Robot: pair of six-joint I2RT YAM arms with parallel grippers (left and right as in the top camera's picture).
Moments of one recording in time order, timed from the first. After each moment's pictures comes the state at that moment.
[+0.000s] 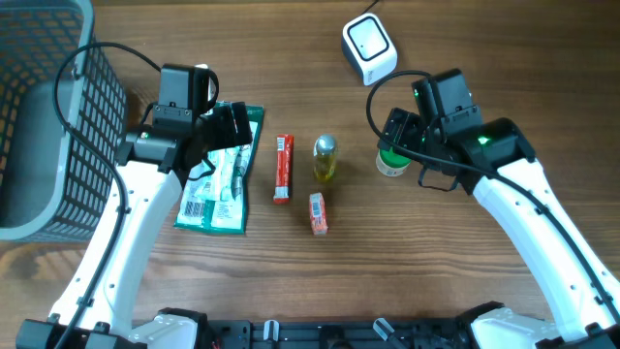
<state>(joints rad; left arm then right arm) -0.18 1.40 1.20 -0.78 -0.07 -0.32 0.37 1.41 1.26 -0.94 0.10 0.69</state>
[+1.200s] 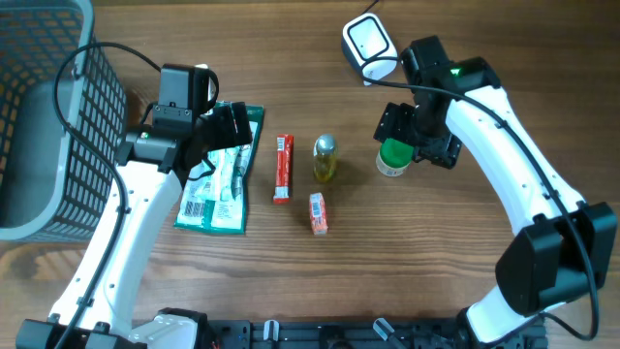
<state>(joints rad) -0.18 1.40 1.20 -0.78 -0.07 -0.32 0.30 1.79 1.53 -1.24 -0.02 0.69</state>
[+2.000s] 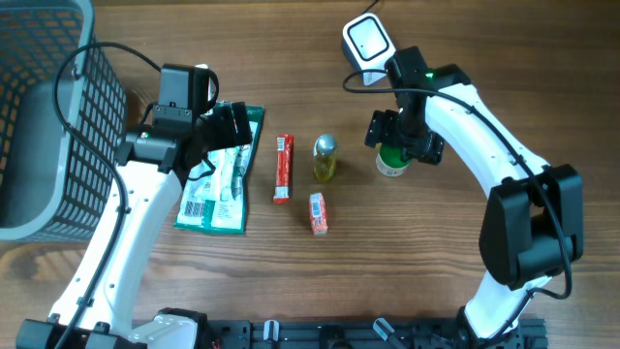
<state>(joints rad) -0.18 1.40 1.20 -0.78 -0.07 -0.32 0.31 1.92 1.47 -1.07 -0.02 0.58</state>
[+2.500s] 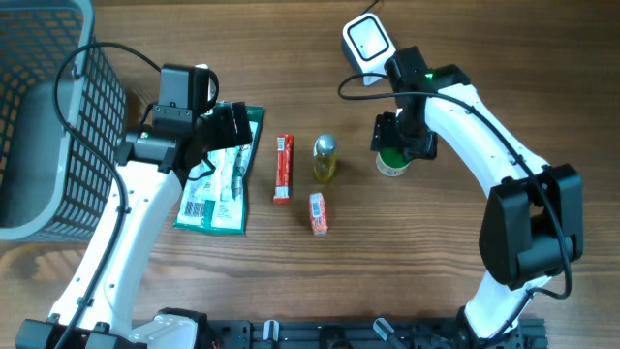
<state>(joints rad) -0.18 1.40 1.20 -0.78 -0.07 -0.32 0.31 1.92 1.47 -1.07 -0.02 0.44</state>
